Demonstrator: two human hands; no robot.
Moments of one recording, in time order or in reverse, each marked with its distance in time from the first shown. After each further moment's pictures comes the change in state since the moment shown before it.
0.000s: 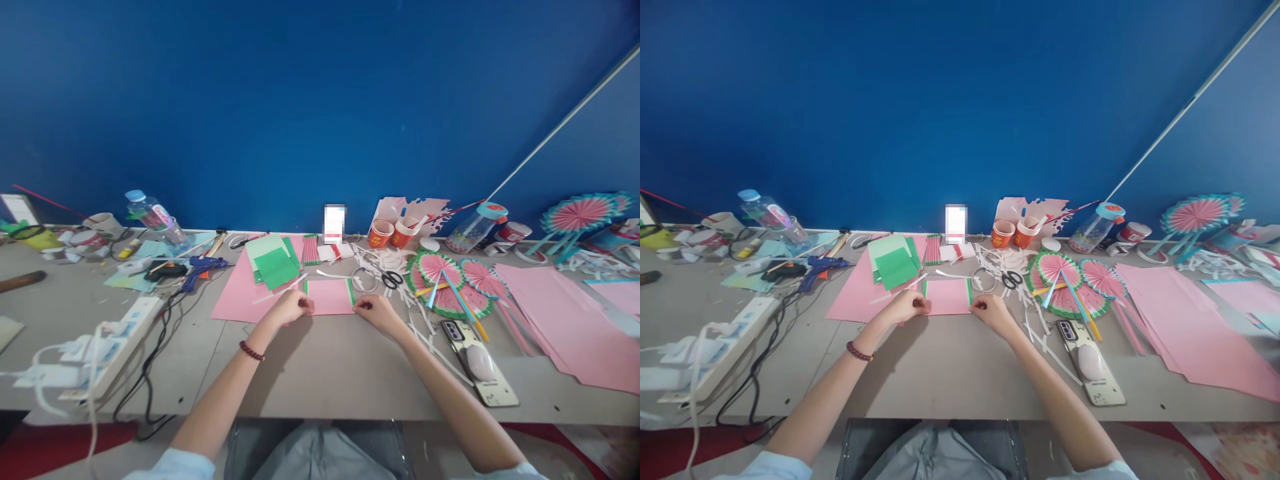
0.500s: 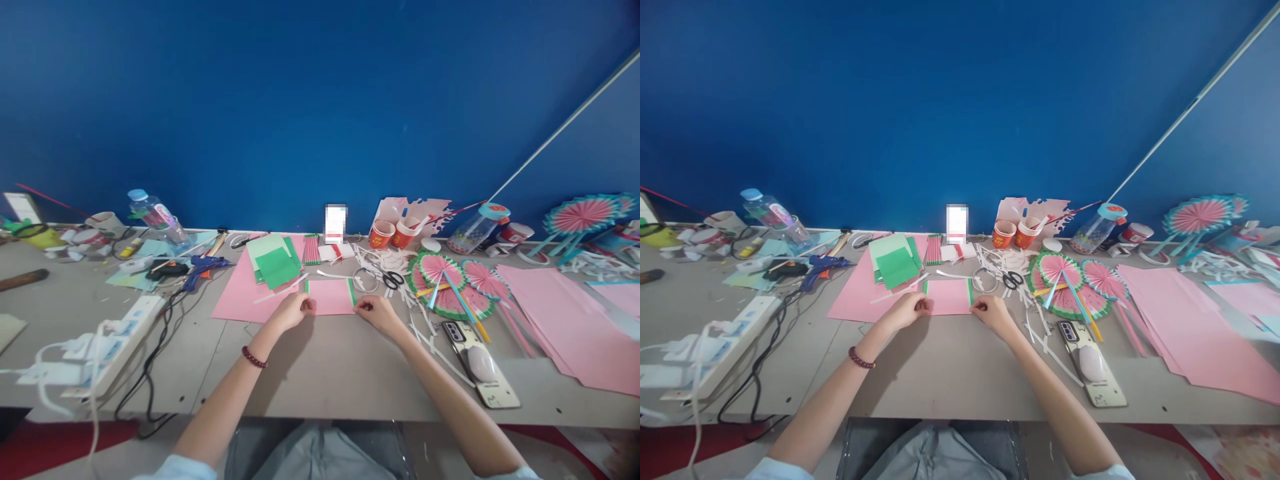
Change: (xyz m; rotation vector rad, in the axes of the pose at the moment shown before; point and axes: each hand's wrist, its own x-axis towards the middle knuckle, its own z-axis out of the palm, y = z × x) left_hand -0.004 -0.004 0.010 -0.018 0.046 0.102; right_hand 0.000 0.005 0.005 -0.012 0.033 -0.009
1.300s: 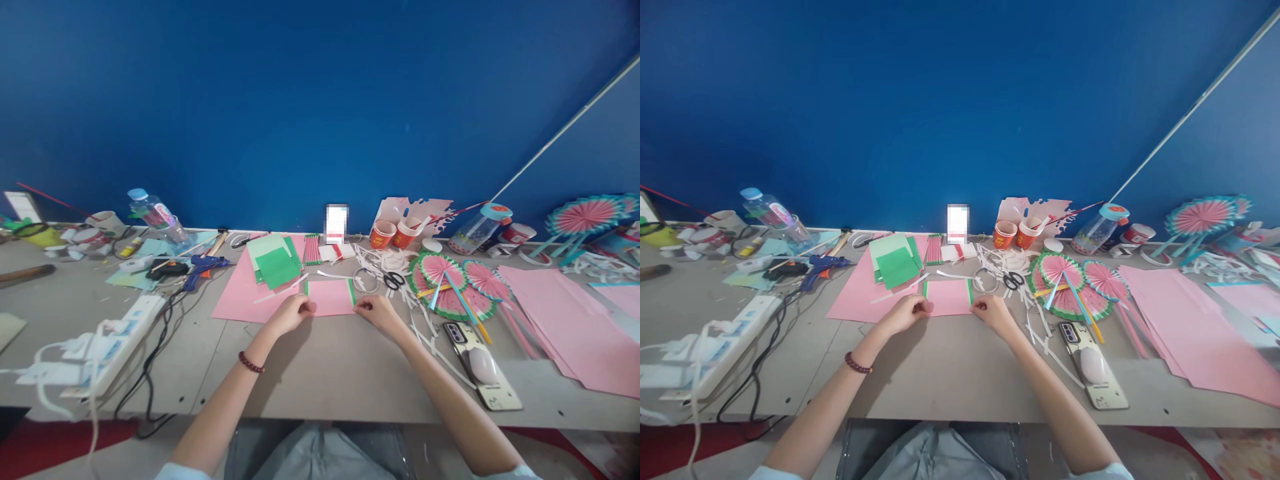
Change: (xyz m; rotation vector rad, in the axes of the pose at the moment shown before) left_hand -0.003 -0.013 0.005 -0.022 0.050 0.081; right_hand 0.003 -0.007 -0.004 -0.068 -0.043 0.029
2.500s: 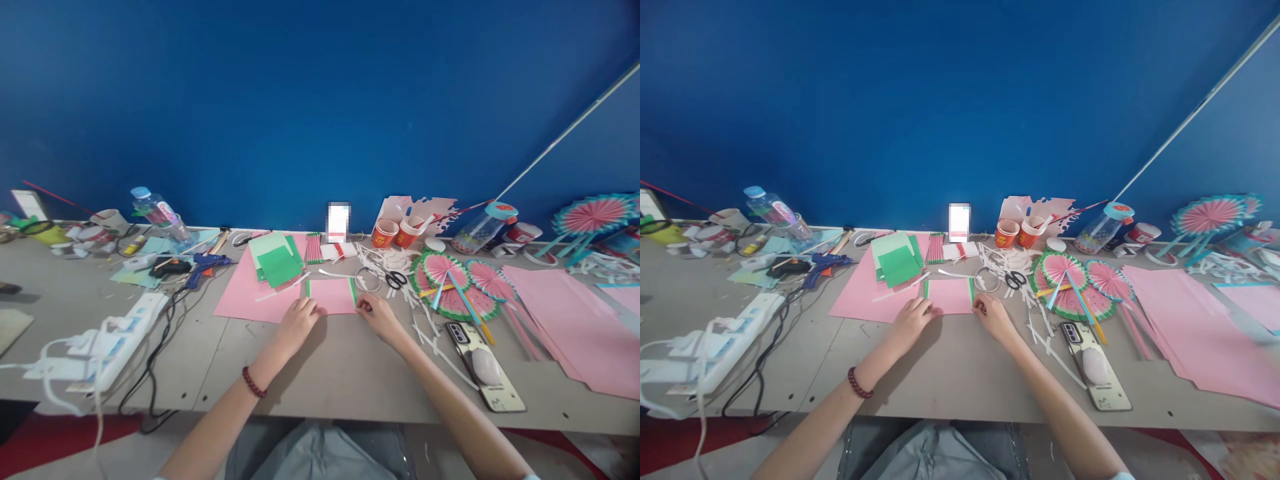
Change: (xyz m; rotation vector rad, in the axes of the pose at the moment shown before) left_hand -0.028 0.019 0.025 0.768 0.110 0.318; right_hand -0.007 0.002 0.009 -0.008 0.069 -0.177
